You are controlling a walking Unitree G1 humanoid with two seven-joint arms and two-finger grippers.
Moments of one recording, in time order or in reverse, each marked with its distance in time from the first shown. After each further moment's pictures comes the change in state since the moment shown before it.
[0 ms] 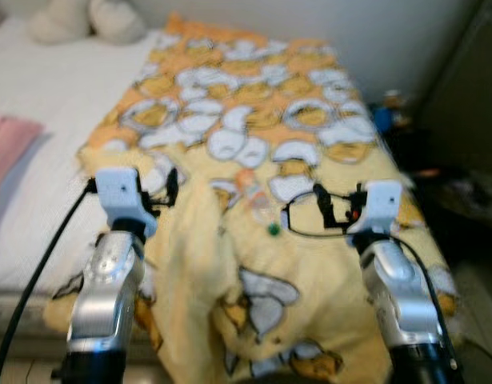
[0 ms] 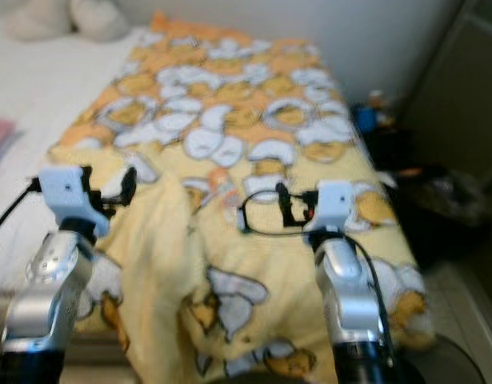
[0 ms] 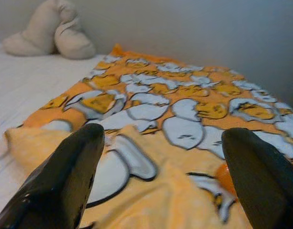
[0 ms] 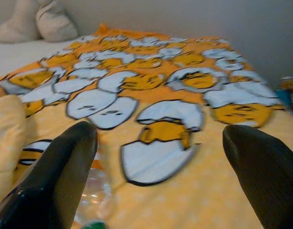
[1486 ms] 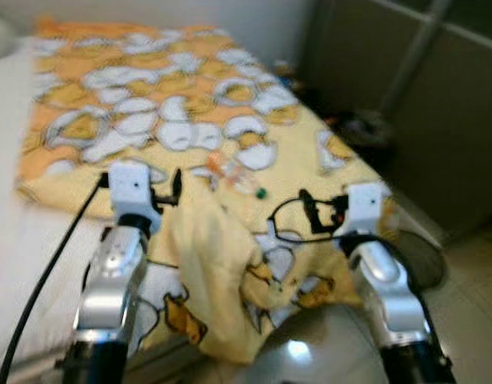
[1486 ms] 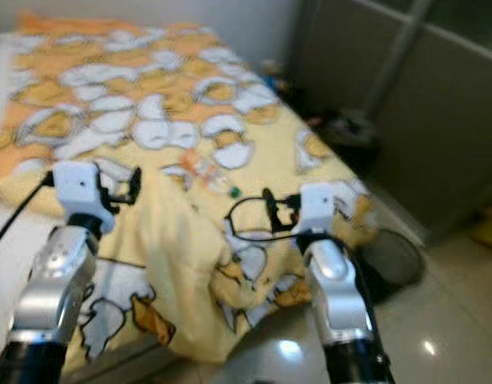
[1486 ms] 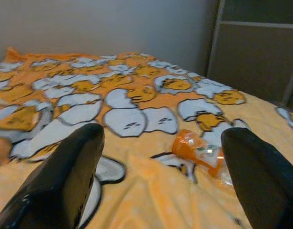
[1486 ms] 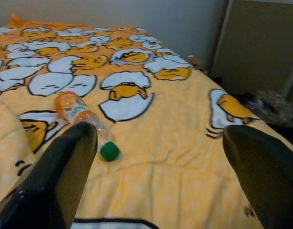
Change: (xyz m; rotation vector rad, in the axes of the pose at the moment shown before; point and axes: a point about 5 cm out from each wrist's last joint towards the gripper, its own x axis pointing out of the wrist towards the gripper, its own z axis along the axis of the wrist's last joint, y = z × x) left arm 0.009 -0.004 -0.002 0.096 0.020 0.001; right arm 0.003 0.018 -0.007 -0.037 0.025 0.065
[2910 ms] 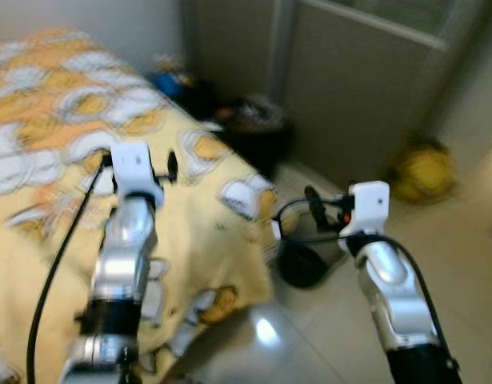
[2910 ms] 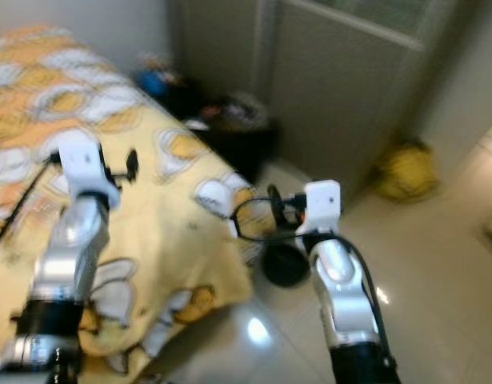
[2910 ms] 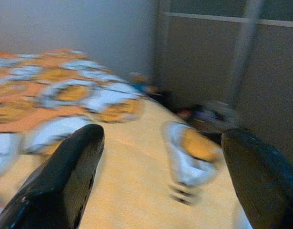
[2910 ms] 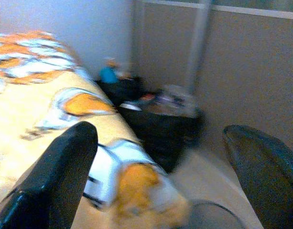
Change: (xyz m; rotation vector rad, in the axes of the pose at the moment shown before) left arm 0.044 0.011 0.013 -0.021 0.021 0.170; right arm -0.001 0.000 0.006 -0.020 -0.042 0.007
